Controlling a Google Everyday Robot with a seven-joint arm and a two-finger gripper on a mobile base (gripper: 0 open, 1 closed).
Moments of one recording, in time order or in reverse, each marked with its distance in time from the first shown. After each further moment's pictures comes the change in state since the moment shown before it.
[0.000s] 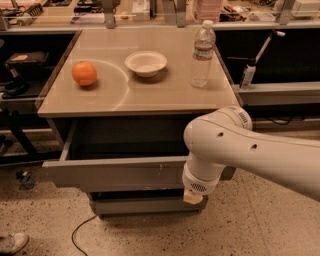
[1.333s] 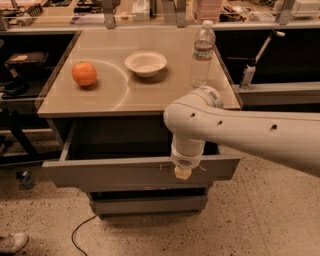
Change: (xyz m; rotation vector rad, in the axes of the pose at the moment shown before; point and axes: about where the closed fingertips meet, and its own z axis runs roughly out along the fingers) arm -0.031 -0.073 0.006 0.085 0.072 -0.058
